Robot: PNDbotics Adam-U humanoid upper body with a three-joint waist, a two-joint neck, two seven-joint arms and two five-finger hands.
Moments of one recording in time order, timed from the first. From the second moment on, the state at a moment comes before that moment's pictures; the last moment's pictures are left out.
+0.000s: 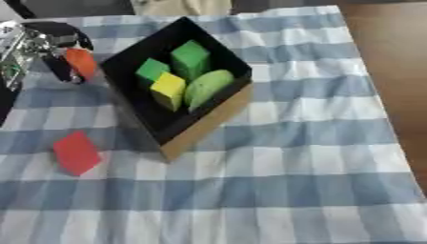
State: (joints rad) left arm -1.25 0.39 -0.08 -0.62 -1.29 -0.09 -0.55; right arm 0.04 -0.22 -0.47 -1.98 -0.66 -0.37 0.79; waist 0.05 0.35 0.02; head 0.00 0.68
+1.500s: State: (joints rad) left arm -1.25 0.39 -0.06 -0.69 -1.35 -0.04 -0.50; right arm 0.04 -0.21 -0.47 -1.98 -0.65 -0.36 0.81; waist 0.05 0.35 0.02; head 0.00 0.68
